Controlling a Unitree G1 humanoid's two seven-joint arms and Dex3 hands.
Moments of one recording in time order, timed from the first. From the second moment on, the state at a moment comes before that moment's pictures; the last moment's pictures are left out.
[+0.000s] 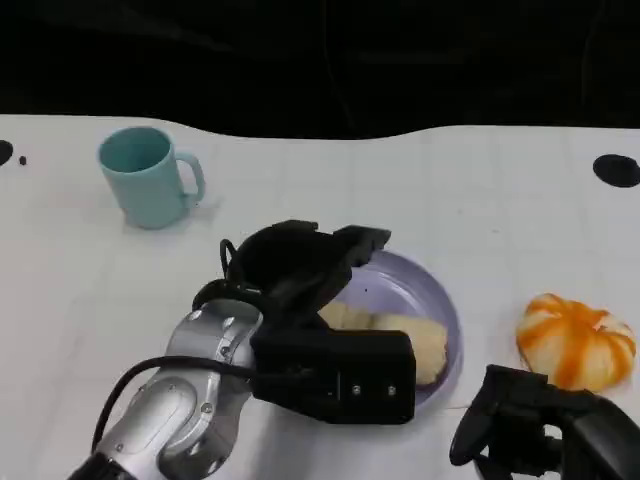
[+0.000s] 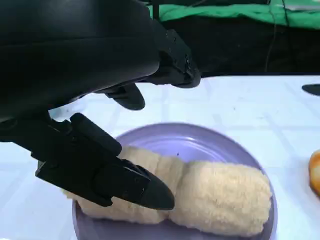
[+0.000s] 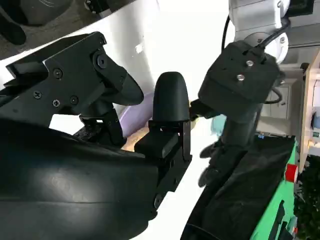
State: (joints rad) left arm -0.42 0.18 -0.54 0.03 0.86 0.20 -0.24; right arm 0.47 -0.23 0.14 -0.78 0.05 0.36 0.24
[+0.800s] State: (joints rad) left arm -0.08 0.23 -0.15 -0.35 0.37 0.10 -0.25; right arm 0.46 -0.23 0.12 -0.76 0.06 0.34 0.25
